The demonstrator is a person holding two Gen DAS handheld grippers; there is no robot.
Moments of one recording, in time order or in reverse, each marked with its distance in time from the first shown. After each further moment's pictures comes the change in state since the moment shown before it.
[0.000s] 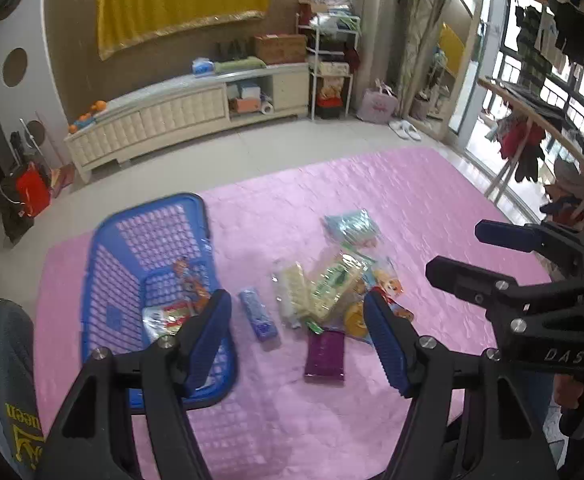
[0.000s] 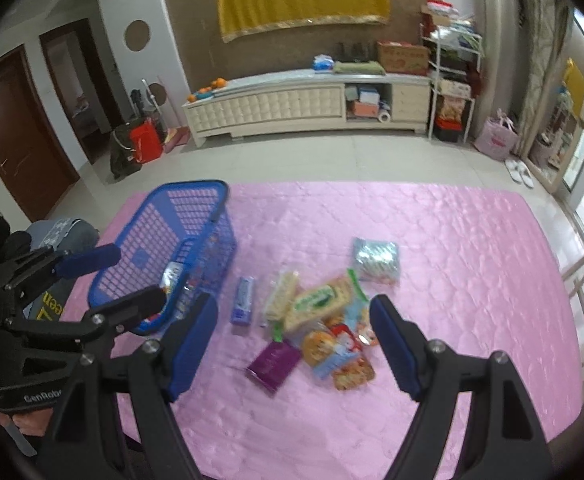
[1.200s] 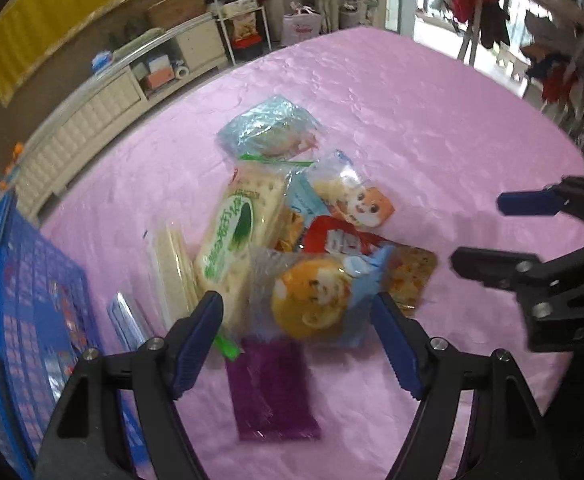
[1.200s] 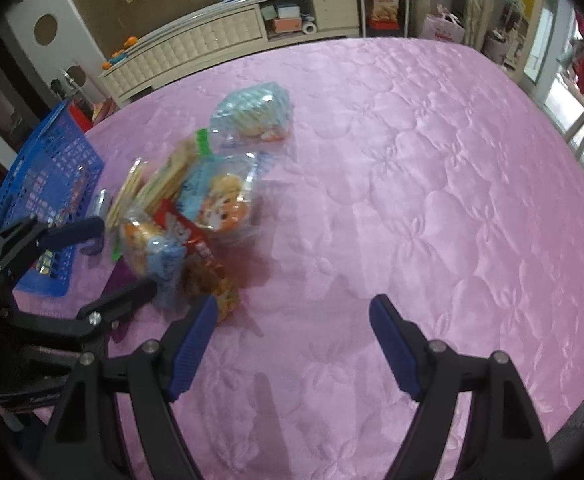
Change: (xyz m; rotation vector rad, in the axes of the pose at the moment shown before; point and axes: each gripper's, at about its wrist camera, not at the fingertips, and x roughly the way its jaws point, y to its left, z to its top) left arm 0.179 -0.087 -0.050 0.360 0.191 -0.055; right arm 0.105 -0.121 -0.108 0.223 0.220 -0.113
